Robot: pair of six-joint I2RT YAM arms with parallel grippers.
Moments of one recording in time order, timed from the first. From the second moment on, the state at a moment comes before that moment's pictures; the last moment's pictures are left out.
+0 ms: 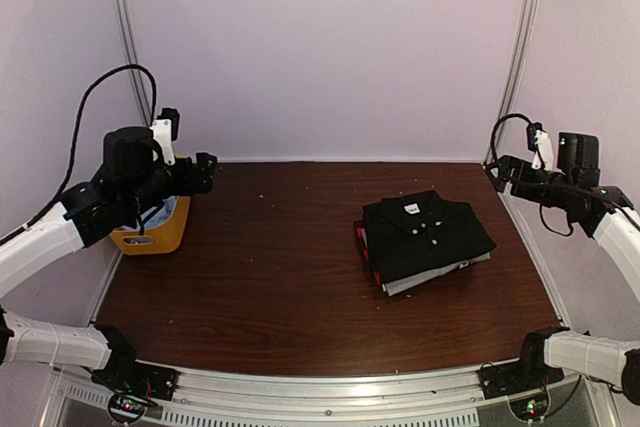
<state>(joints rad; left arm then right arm) -0.61 1.04 0.95 -0.21 -0.39 -0.24 0.03 0.92 0.92 -0.45 -0.19 0.26</state>
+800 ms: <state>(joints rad) -0.61 0.85 0.86 -0.26 -0.38 -0.12 0.03 0.79 0.90 -0.38 -0.15 0.21</state>
